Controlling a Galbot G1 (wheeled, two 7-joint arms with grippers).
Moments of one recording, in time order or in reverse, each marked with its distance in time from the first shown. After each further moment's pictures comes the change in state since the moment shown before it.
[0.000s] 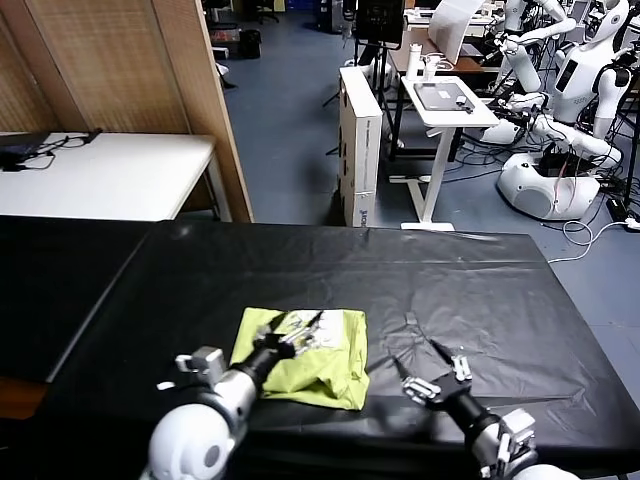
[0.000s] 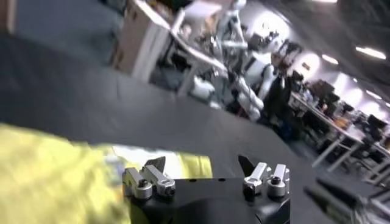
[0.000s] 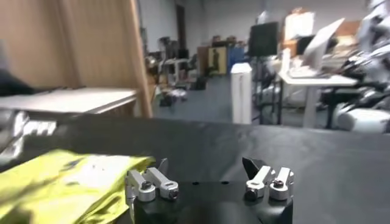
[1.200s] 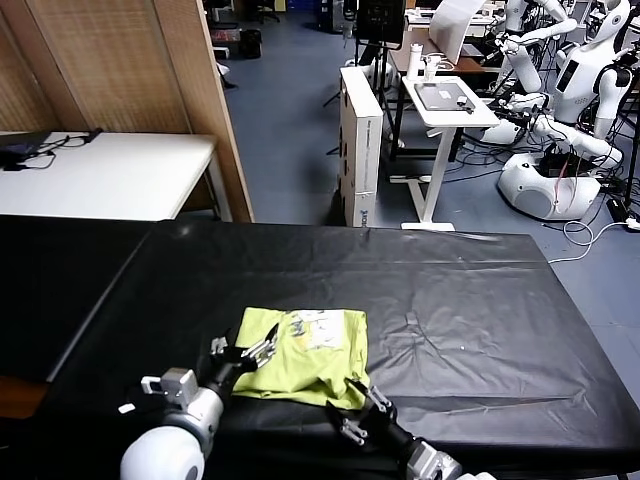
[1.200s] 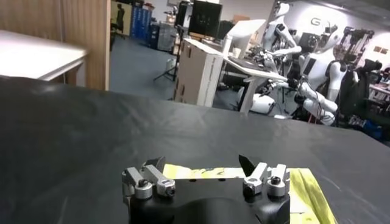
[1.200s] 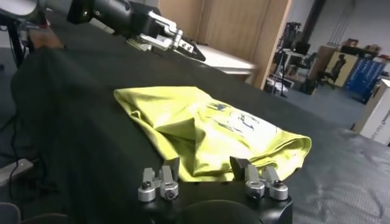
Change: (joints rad) left arm 0.094 -0.027 -0.038 0.004 0.144 -0.052 0.015; right arm 0.150 -0.005 -0.302 -0.135 -0.228 0.032 0.047
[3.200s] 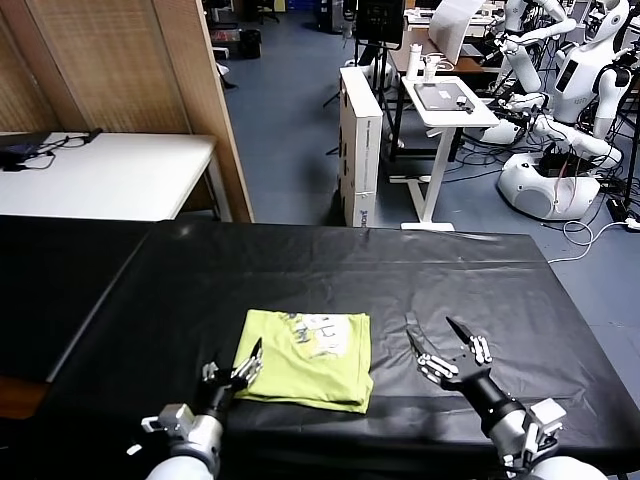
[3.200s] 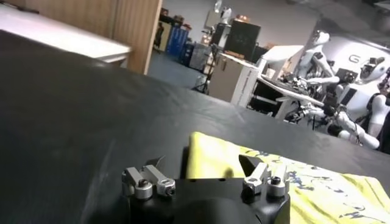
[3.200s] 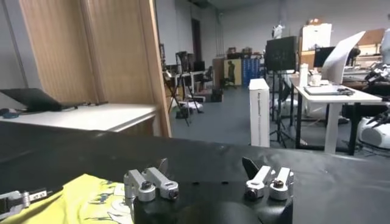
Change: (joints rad) left arm 0.069 -0.105 -0.040 0.205 -0.023 -0.313 0.037; right arm -0.200 0.010 0.462 0.201 0.528 -0.011 0.137
